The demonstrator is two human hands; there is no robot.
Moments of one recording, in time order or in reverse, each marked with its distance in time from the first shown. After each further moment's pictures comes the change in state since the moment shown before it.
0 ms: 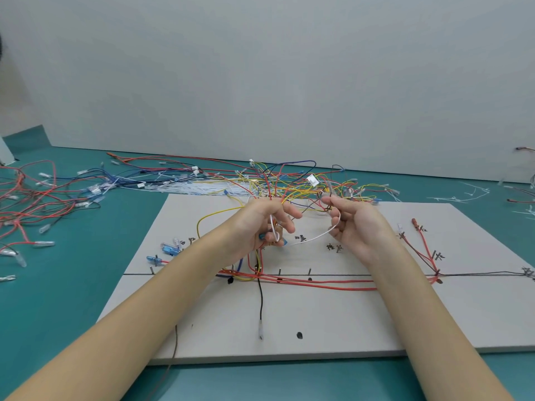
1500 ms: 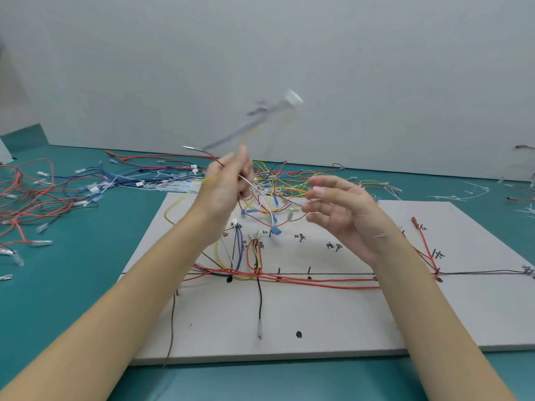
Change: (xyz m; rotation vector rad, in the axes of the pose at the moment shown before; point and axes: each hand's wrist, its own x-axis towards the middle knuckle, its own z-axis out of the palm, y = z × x) left_hand -0.006 0.027 -0.021 -0.116 0.276 0.495; right_hand -0.029 -0.012 0.017 0.038 -0.436 -0.226
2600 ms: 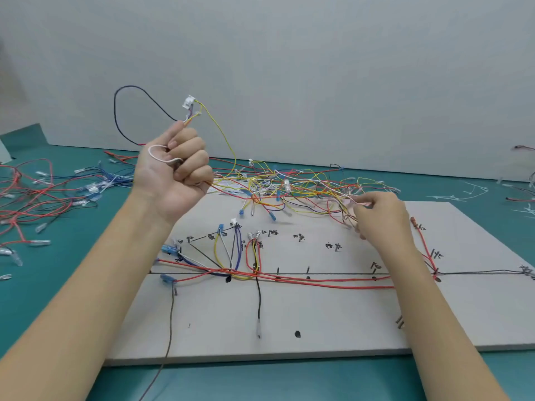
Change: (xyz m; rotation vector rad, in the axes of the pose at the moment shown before) left_hand 0.014 0.028 -0.064 -0.844 -0.287 -0.251; right_hand 0.009 0.008 -0.054 -1.217 0.719 0.020
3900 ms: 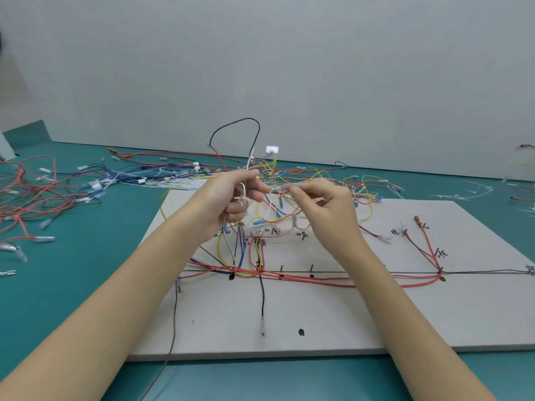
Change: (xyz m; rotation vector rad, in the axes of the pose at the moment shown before) left_hand 0.009 -0.056 0.003 0.848 0.351 -0.178; right_hand -0.041 -0.059 0.039 0.560 -0.117 -0.434
